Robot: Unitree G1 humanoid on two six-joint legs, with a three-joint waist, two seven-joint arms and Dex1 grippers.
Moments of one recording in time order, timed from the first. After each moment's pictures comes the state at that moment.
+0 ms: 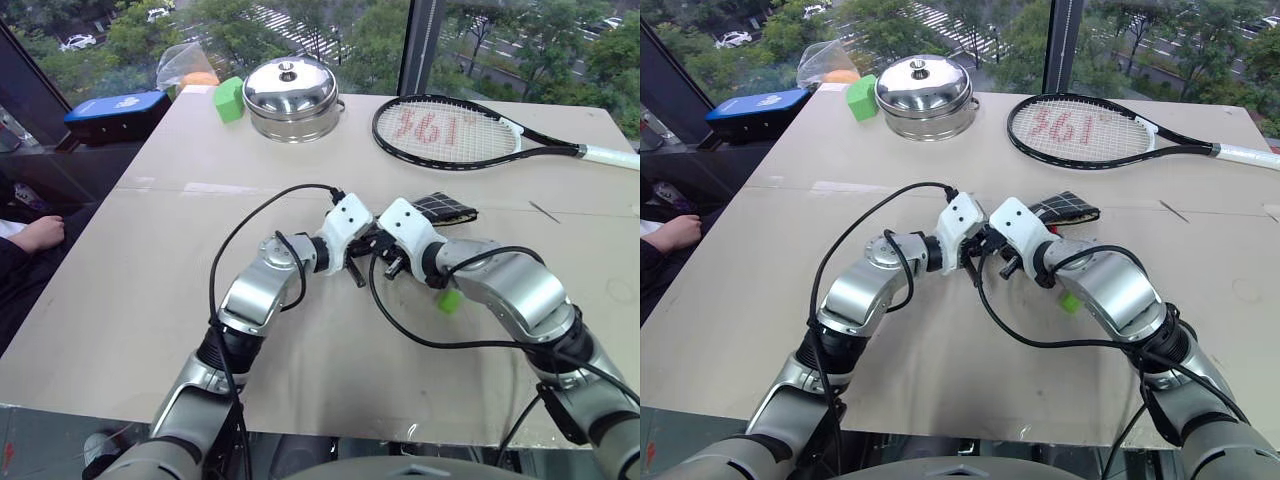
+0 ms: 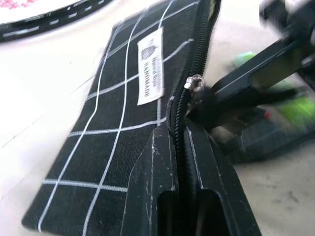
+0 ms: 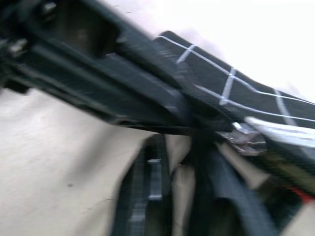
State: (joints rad) left arm -0.54 0.32 -0.28 -0.13 -0.16 0.62 -0.74; right arm -0.59 -0.44 0.38 -0.49 0.32 1.27 0.32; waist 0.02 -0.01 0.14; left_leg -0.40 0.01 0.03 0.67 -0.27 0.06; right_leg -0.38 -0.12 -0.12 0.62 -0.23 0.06
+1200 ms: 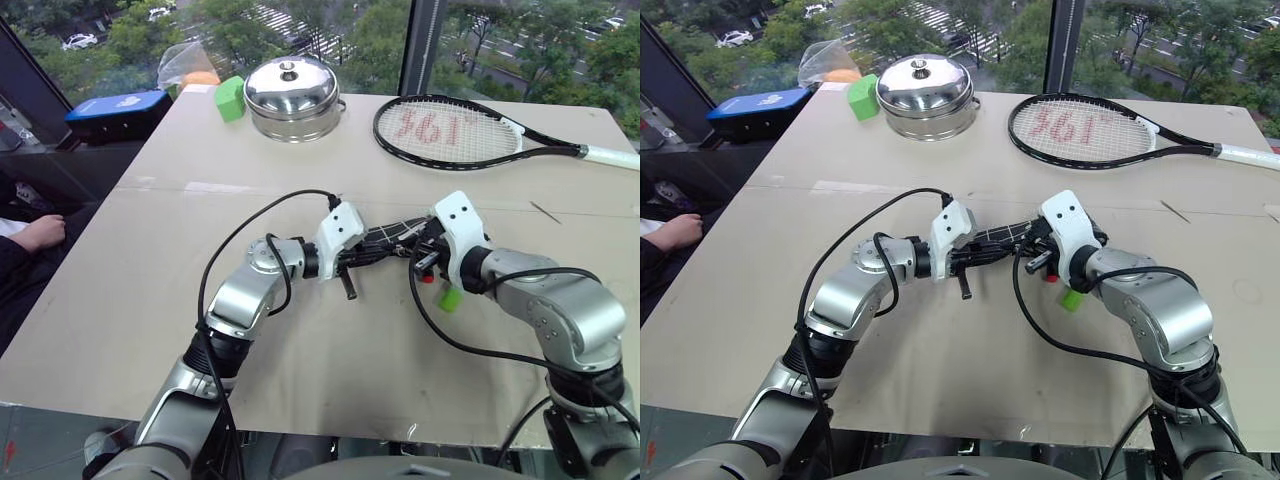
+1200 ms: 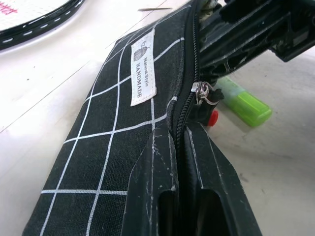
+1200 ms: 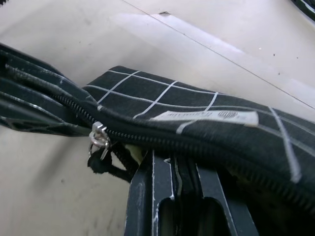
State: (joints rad) left arm -0.51 0.39 -0.26 -0.11 -0.22 0.51 -0.89; right arm -0.46 -0.36 0.07 -0.61 0.40 1.32 0.25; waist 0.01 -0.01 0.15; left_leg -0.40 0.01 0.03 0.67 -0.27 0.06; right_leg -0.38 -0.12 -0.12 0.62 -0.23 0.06
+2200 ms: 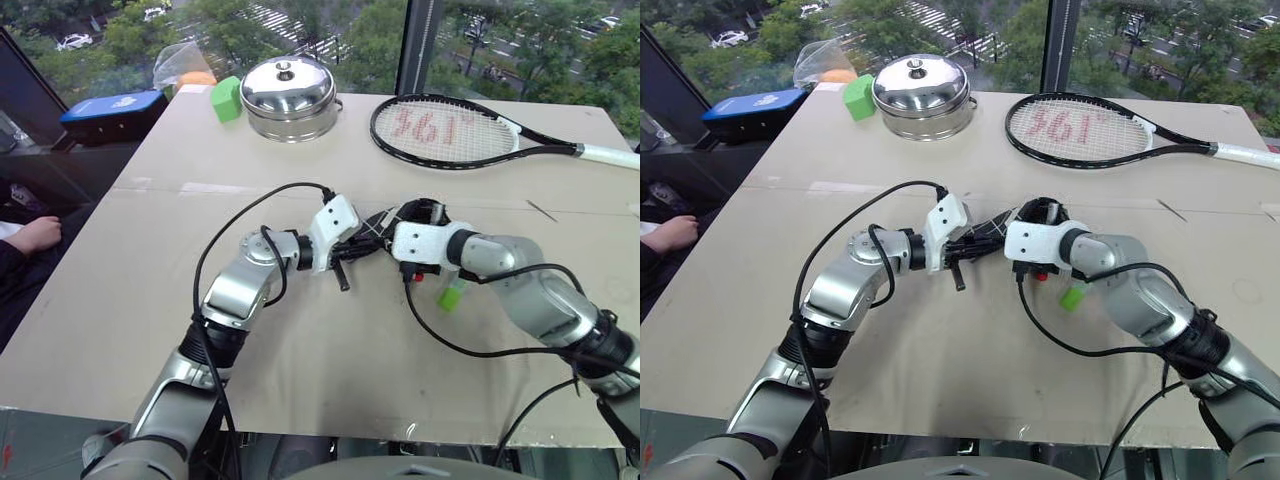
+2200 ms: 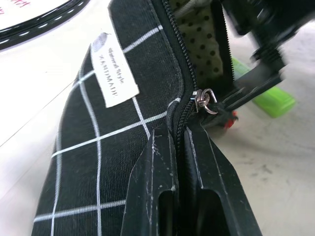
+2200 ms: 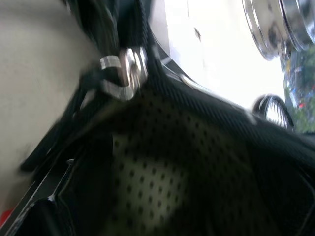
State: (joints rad) left arm -0.55 0.42 -0.25 -0.06 -0.19 0.51 -0.89; right arm -0.56 -0.71 0.53 -0.37 -0.25 0.60 0.64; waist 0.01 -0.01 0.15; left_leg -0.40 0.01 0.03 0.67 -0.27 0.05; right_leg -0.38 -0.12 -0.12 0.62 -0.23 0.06
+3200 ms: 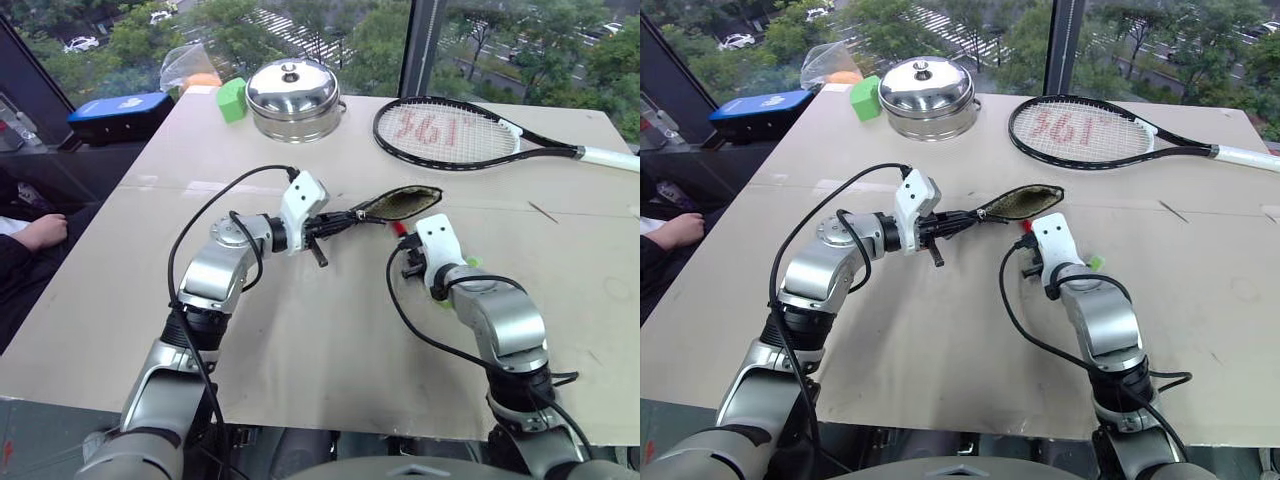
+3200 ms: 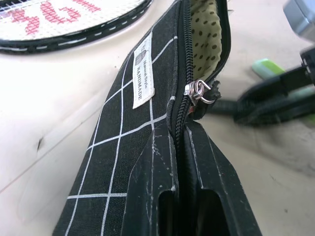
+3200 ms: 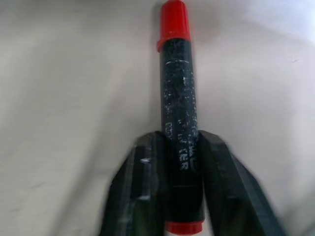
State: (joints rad) left arm -0.59 0.47 -0.13 0.05 -0.23 0.49 -0.89; right arm -0.41 -0.12 0.17 -0.45 -0.07 1.37 0.16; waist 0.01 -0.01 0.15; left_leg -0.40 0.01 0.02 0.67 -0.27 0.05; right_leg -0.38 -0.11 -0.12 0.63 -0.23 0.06
